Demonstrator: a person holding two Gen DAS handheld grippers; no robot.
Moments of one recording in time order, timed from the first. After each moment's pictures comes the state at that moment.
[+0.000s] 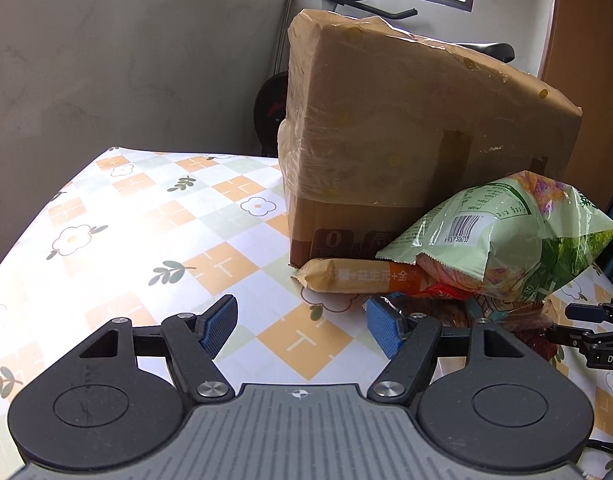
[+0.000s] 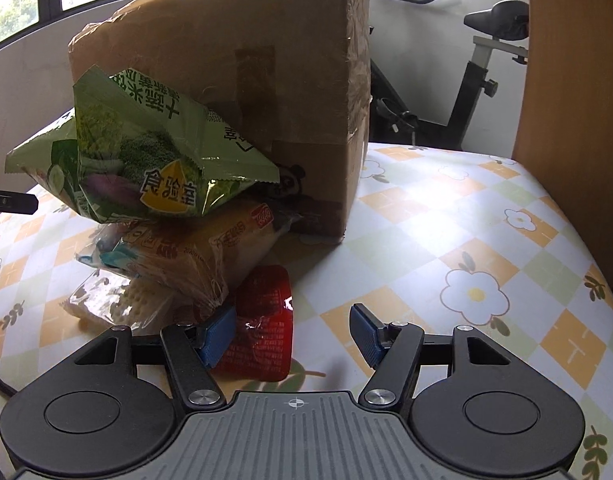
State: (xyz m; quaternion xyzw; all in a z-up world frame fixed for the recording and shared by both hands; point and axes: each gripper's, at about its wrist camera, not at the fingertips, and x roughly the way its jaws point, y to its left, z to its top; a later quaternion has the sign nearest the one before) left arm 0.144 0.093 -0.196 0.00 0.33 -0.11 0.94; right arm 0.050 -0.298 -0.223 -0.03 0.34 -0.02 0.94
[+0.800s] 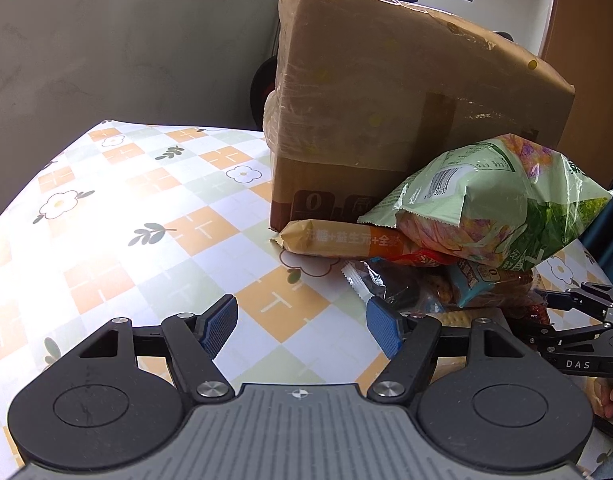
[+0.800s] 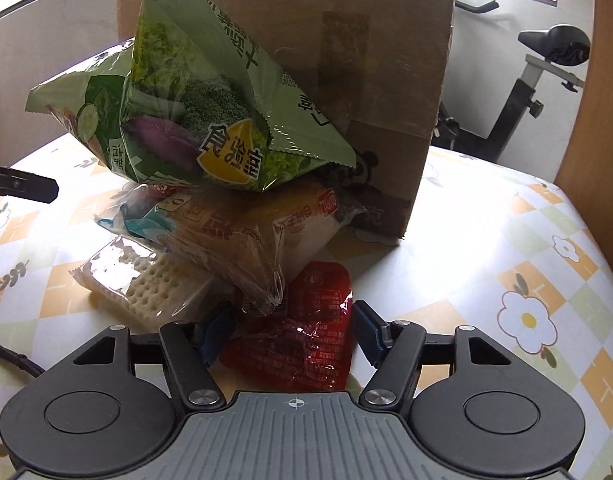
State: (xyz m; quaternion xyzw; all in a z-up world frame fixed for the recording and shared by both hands) left arm 0.131 0.081 -0.211 -0.01 0.35 -0.11 0.93; right arm 0.071 -0.266 -0.243 -0.08 0.35 0.02 0.93
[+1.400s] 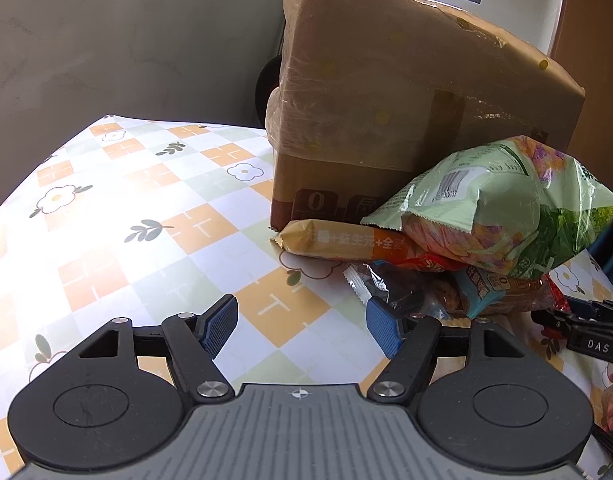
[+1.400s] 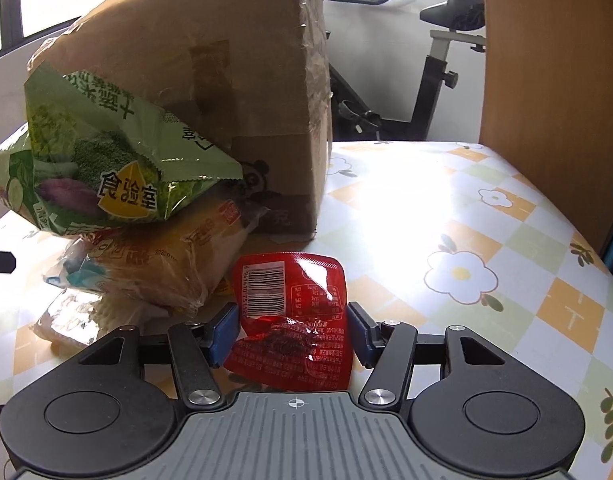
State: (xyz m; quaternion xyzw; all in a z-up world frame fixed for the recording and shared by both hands) left arm 0.143 0.078 -0.217 -0.02 0.35 -0.10 0.93; right arm 0.053 -0.302 -0.240 0.00 0.31 -0.07 0.95
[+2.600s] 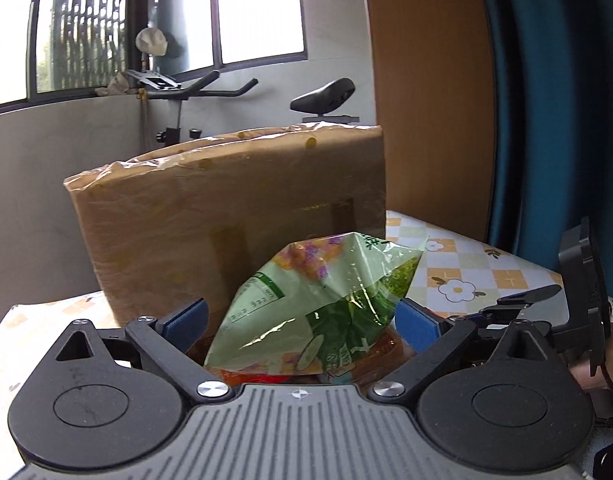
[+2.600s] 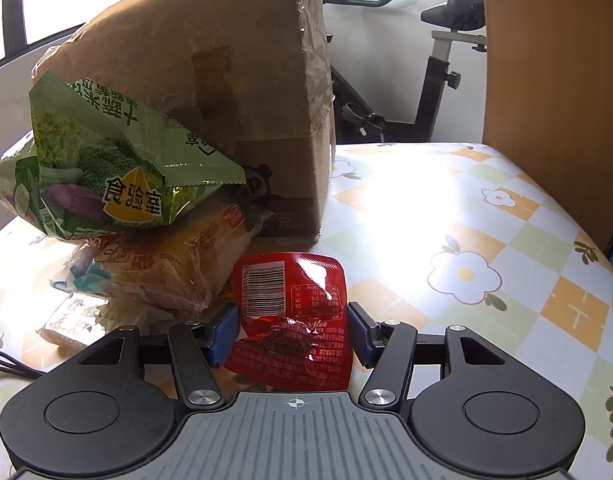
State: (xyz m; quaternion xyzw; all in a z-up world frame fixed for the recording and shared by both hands) left arm 0.109 -0.021 -0.174 0.13 0.18 -0.28 0.93; right arm 0.053 -0.305 -0.242 0.02 0.30 -0.07 0.95
